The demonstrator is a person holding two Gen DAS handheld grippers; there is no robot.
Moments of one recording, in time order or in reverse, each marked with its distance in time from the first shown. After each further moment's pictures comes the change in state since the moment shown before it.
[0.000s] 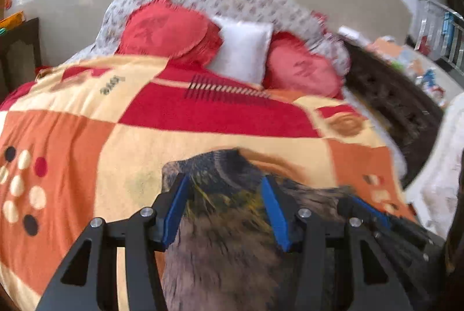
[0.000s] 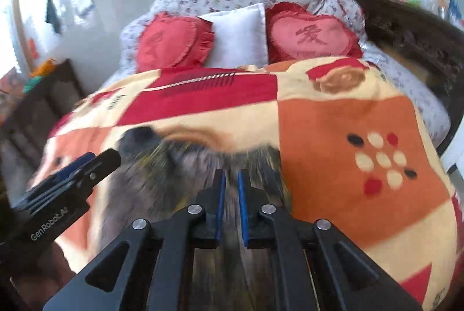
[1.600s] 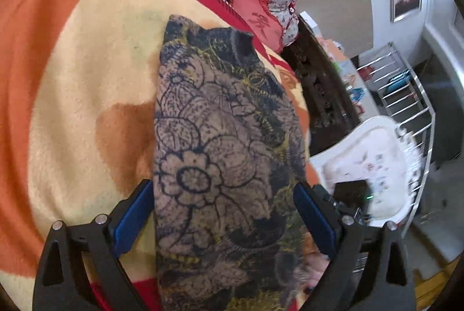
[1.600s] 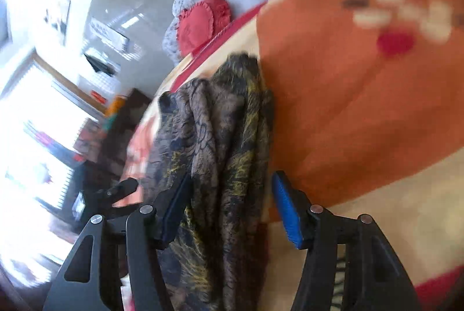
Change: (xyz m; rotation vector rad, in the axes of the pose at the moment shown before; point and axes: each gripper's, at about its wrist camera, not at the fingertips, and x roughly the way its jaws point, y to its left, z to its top) left arm 0.016 0.094 -0.074 -0.330 0.355 -0.623; right arm 0.031 -0.134 -0.093 0.382 0.115 0.701
